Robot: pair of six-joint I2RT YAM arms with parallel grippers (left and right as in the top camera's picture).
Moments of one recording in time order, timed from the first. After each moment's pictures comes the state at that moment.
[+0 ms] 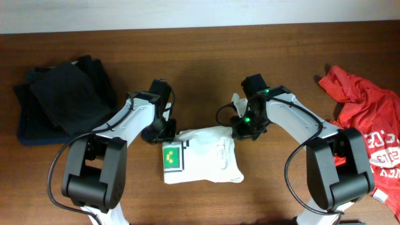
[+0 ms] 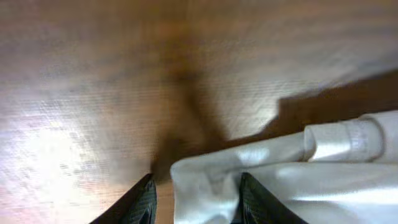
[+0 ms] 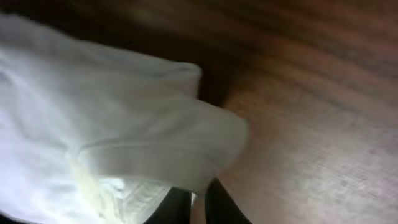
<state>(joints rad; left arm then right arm) -0.30 1.92 1.22 -0.88 0.11 -0.25 0.30 1.86 1.21 -0.85 -0.36 0.04</state>
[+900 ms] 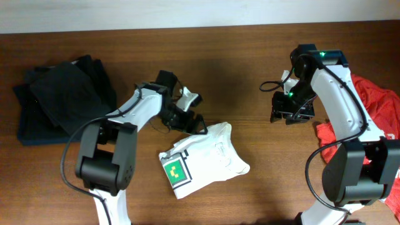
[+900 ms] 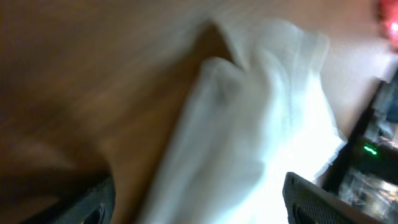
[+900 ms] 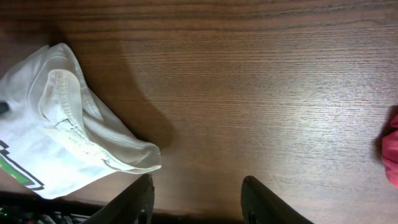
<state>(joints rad) -0.32 2.08 1.37 -0.82 0.68 0.18 0.01 1.85 1.60 -1.44 -0.20 0.09</state>
